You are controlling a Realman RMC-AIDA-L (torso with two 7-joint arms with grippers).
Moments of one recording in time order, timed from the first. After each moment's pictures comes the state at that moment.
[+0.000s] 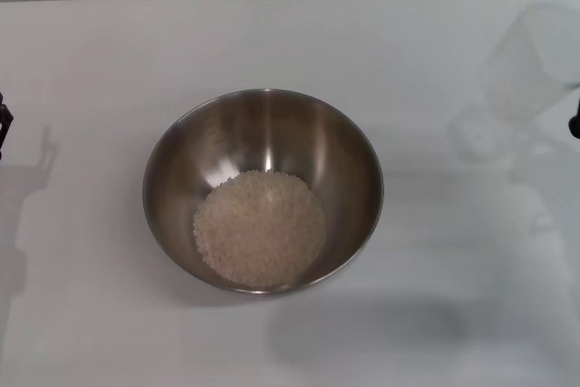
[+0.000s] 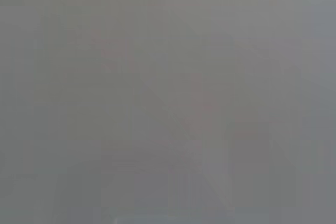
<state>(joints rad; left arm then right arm) -0.20 -2.08 -1.01 -0.33 2.38 1.21 0.02 0.26 2.09 0.39 0.24 -1.93 -1.62 0.06</state>
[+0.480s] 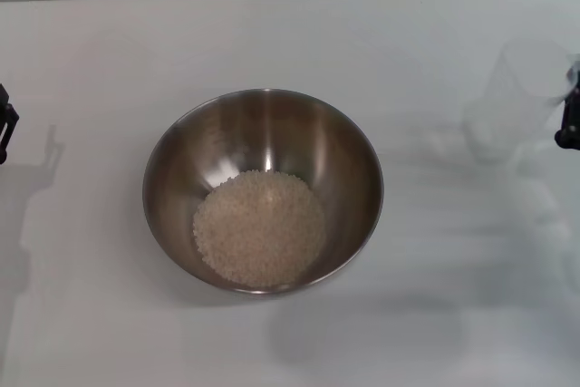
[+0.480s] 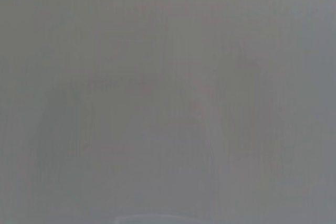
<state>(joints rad) -0.19 -2.08 -1.00 -0.34 2.38 1.20 0.02 0.31 2.08 0.40 0.17 -1.91 -1.42 0.06</state>
